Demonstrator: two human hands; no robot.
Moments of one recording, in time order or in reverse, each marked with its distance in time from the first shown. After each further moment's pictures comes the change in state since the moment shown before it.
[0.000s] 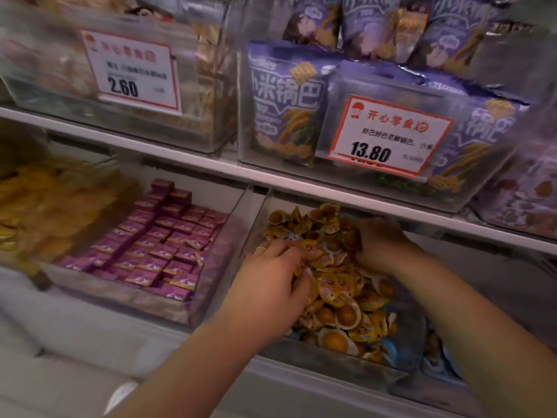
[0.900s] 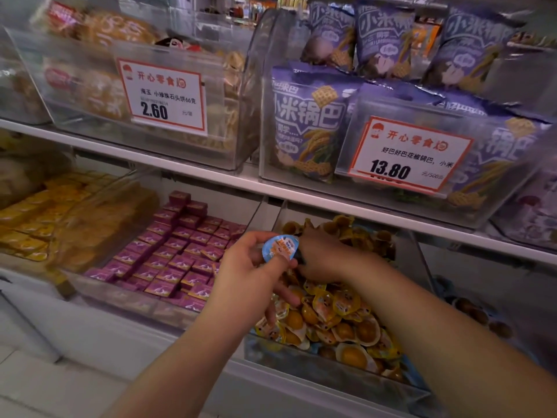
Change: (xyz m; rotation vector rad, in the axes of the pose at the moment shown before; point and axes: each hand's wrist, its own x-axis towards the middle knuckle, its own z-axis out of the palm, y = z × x) left_hand -0.002 -0.013 -0.041 -1.027 0.107 -0.472; right_hand 0.023 -0.100 0.002 0.172 -0.130 -0.425
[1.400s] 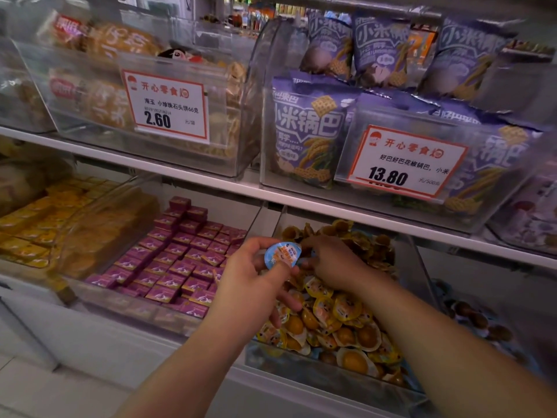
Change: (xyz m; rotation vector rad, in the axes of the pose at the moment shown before) left_hand -0.001 -0.003 -0.001 0.030 -0.010 0.012; right_hand -0.004 0.019 0.016 0.290 0.203 0.156
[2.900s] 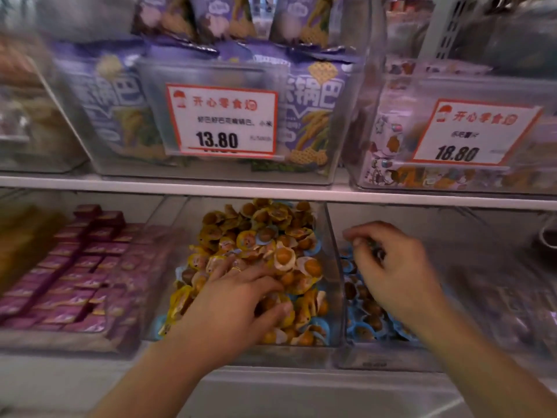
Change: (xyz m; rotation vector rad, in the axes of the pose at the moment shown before) left_hand 0.000 -0.035 0.078 1.299 -0.482 0.488; right_hand -0.180 0.101 -0.064 0.273 0.661 0.029
